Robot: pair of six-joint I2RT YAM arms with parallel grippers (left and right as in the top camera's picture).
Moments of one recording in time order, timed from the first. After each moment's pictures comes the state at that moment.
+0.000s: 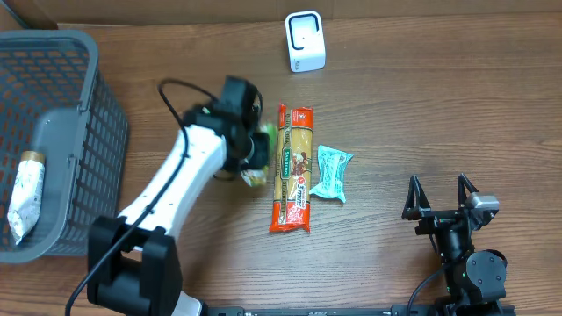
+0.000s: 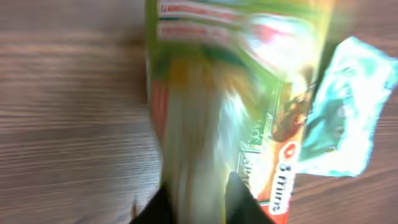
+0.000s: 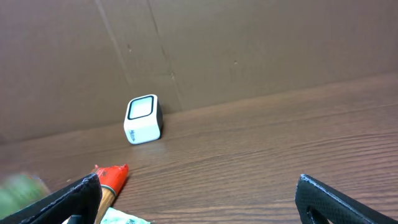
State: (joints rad) left arm -0.32 1.69 1.25 -0.91 0.15 -0.36; right arm 0.18 0.01 0.02 -0.02 0.08 0.25
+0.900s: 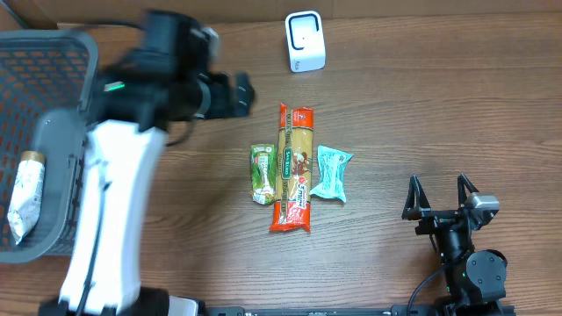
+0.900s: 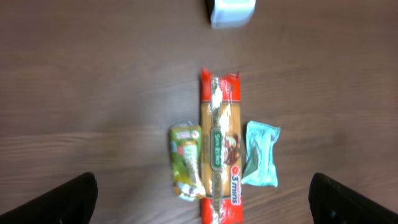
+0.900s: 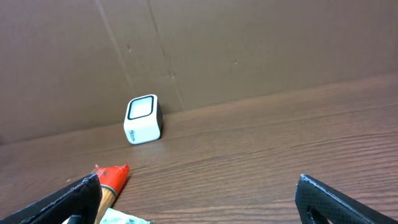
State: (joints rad) left arm -0.16 1.59 1.94 -1.34 0.17 -0.23; right arm 0.18 0.01 0.02 -0.02 0.08 0.25
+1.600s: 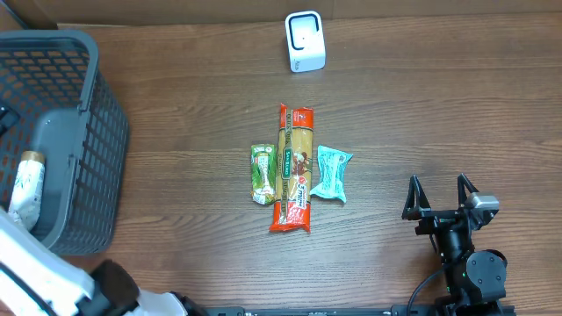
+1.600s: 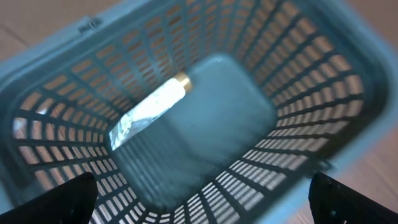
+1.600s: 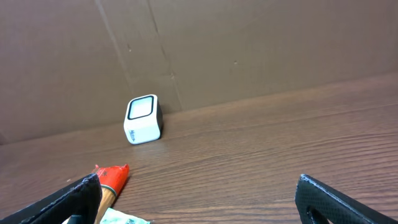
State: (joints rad) left arm 0.72 1.69 2.33 -1.56 -0.05 -0.21; right arm 0.18 0.01 0.02 -0.02 0.09 0.25
